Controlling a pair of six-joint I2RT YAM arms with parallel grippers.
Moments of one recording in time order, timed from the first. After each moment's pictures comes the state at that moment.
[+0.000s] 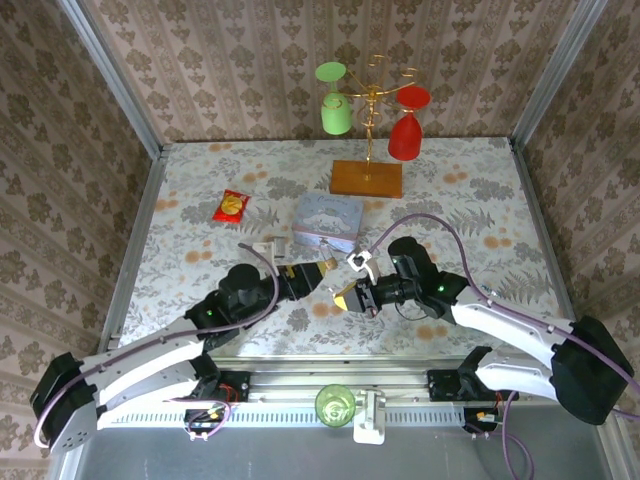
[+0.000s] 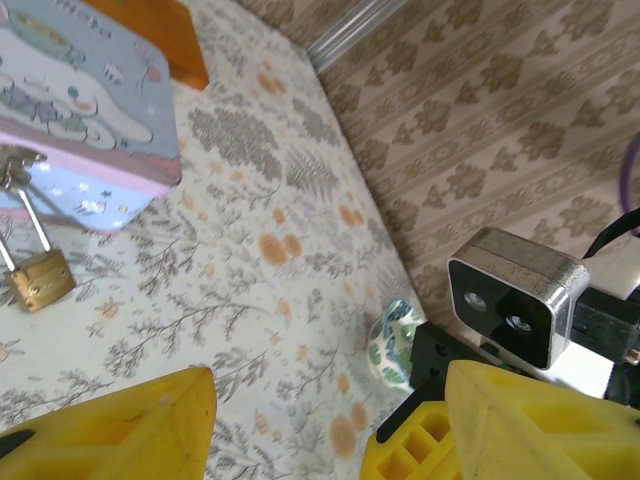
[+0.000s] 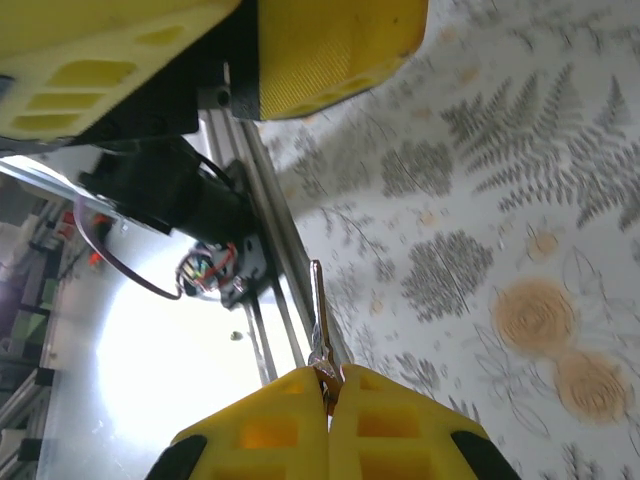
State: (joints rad) left arm -0.93 0.88 0.40 0.27 0.09 -0.90; right arm 0.70 1.14 0.59 -0.06 -0.69 0.33
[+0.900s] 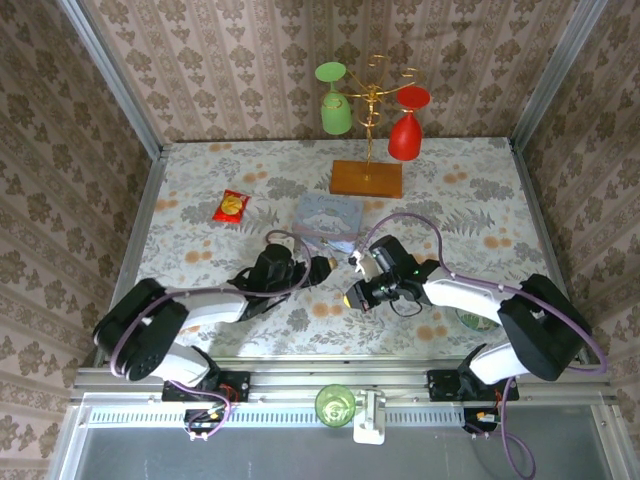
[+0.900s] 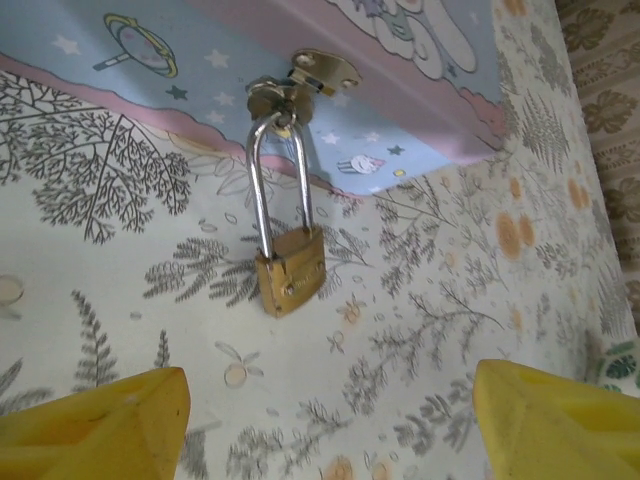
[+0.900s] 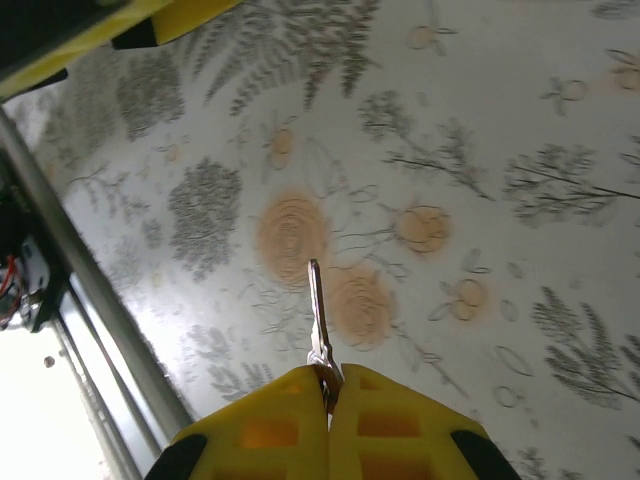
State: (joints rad) left arm -0.77 1.47 0.48 0.44 0.11 -0.86; right arm 0.64 1.44 0.67 -0.20 -0.48 0.35
